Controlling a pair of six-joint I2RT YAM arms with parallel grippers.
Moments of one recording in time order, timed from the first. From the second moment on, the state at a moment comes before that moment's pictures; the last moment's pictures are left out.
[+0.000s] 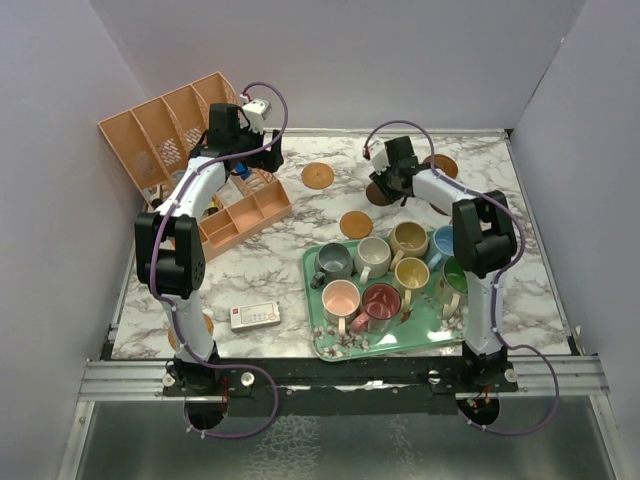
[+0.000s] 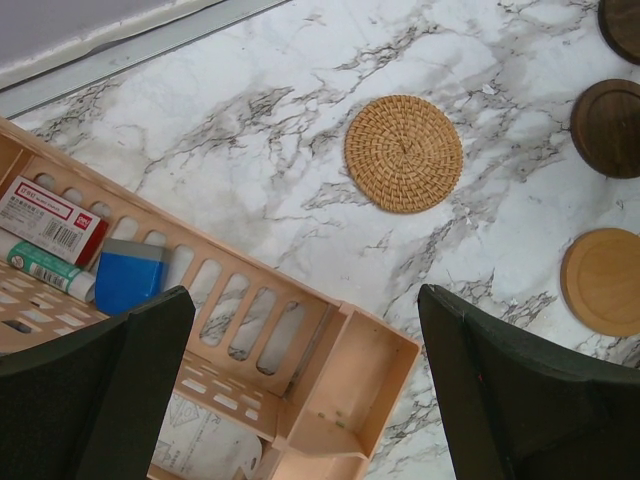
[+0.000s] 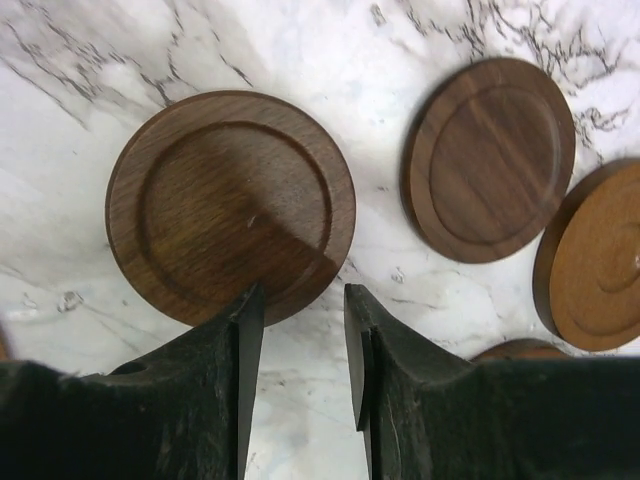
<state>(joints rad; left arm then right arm) -0.12 1.92 1.64 -0.31 0.36 0.10 0.32 2.18 1.64 -0.34 0.09 -0.45</state>
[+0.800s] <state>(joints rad) -0.12 1.92 1.64 -0.31 0.38 0.10 0.18 2.12 1.54 -0.35 0.12 -0.48</state>
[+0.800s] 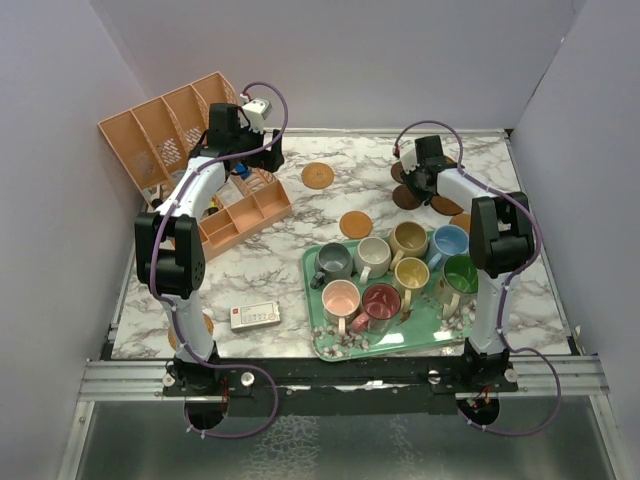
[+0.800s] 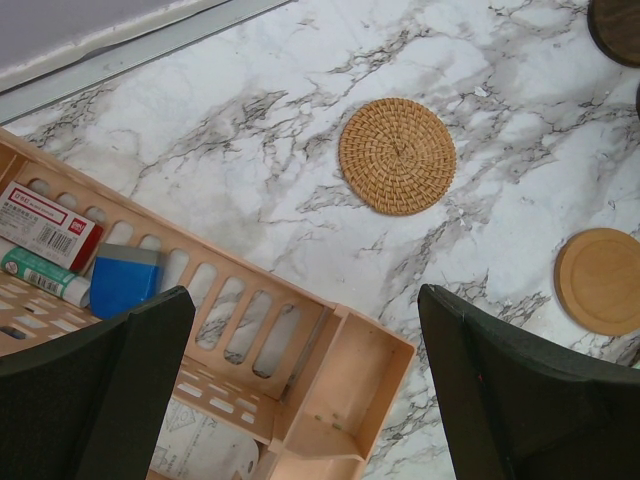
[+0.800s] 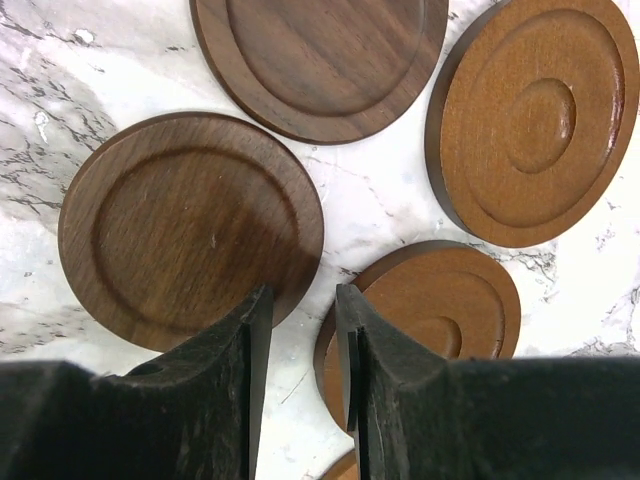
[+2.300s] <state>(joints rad) -0.12 1.92 1.63 -0.30 0.38 0.10 0.16 2.12 1.60 -0.52 0.01 -0.55</state>
